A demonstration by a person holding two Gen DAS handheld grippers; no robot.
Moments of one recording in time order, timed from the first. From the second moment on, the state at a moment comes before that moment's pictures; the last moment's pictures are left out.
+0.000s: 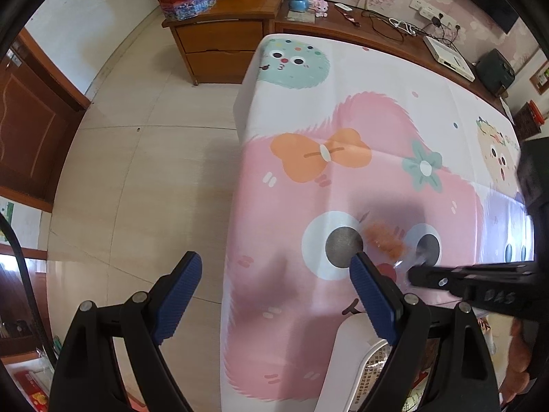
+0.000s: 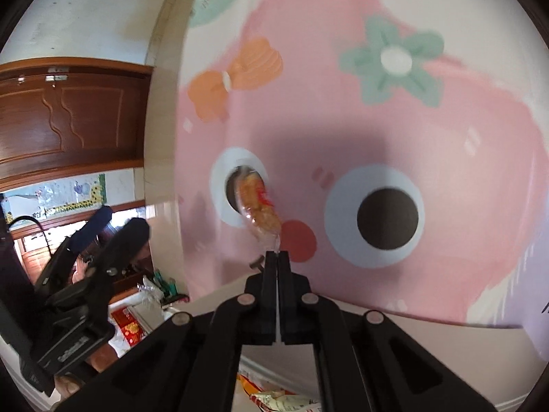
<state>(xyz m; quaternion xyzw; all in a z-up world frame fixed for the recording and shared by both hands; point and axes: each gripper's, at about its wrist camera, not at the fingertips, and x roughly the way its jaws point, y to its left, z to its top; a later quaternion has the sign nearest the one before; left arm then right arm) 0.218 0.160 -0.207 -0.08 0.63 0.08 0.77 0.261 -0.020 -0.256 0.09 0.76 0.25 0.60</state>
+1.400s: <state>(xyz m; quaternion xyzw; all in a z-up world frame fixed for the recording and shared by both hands) 0.044 -0.015 -0.076 -0.01 0.58 -0.03 0.81 0.041 -0.166 -0.052 0.00 0.59 0.26 0.77</state>
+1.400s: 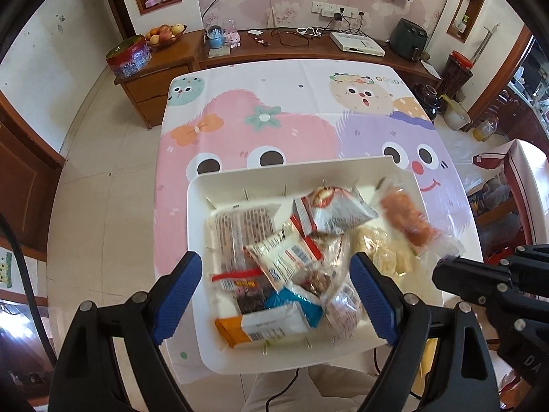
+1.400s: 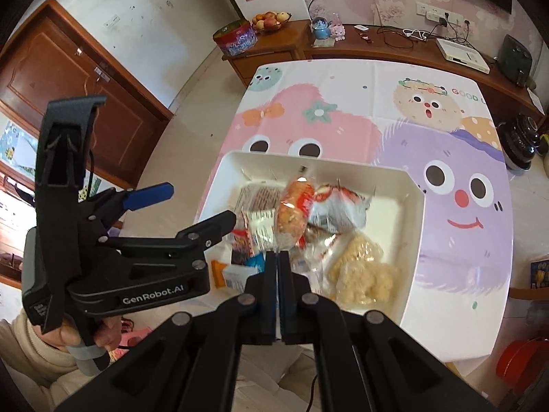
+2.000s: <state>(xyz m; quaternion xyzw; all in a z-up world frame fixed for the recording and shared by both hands) 0.012 -0.028 -0.066 -0.01 0.58 -0.03 0.82 0.011 -0.186 -0.048 -0.03 0.56 0.18 0.81</state>
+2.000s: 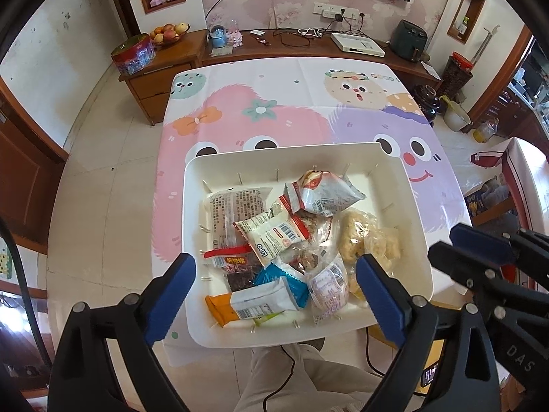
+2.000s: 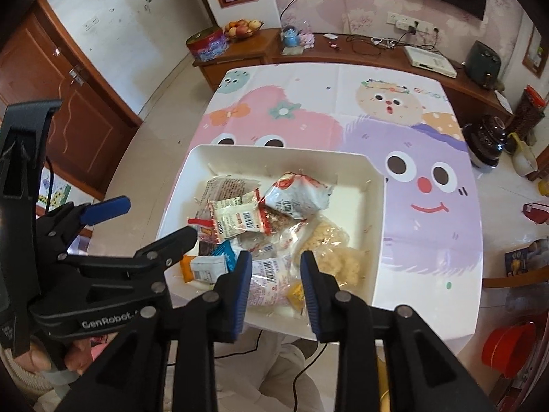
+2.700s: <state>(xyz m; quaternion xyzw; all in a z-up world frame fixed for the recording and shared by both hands) -0.012 -0.032 -0.040 -0.01 0.54 -0.01 0.84 -0.009 -0.199 -0.019 -0.02 0.49 0.11 0.86</state>
